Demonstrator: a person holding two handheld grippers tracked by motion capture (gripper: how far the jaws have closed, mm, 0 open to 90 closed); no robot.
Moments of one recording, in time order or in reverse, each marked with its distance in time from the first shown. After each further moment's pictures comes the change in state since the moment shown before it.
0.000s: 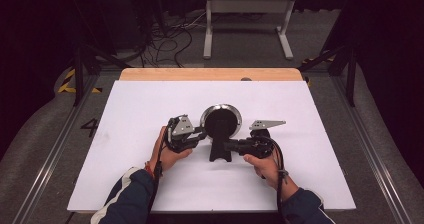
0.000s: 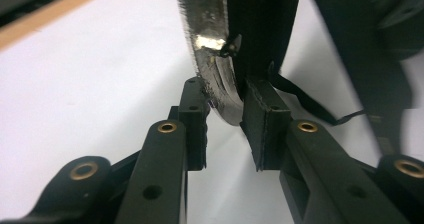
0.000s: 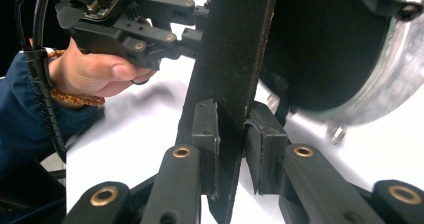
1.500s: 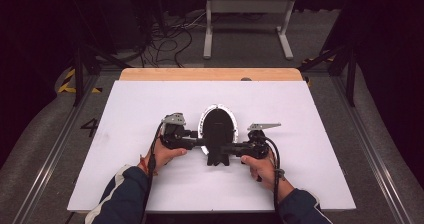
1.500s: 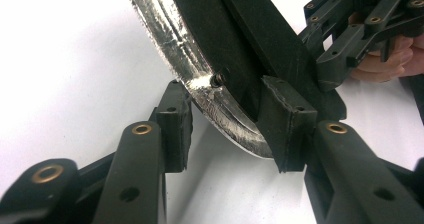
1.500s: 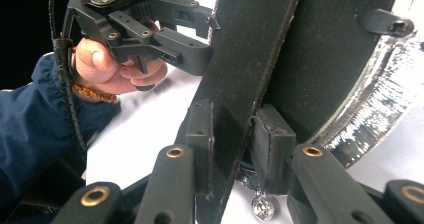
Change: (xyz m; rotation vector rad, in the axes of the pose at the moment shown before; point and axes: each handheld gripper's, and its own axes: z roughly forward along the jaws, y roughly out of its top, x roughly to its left) left arm 0.026 -0.016 0.003 0.029 -0.341 -0.251; right arm -0.019 -0.017 0.018 0.004 0.106 0.141
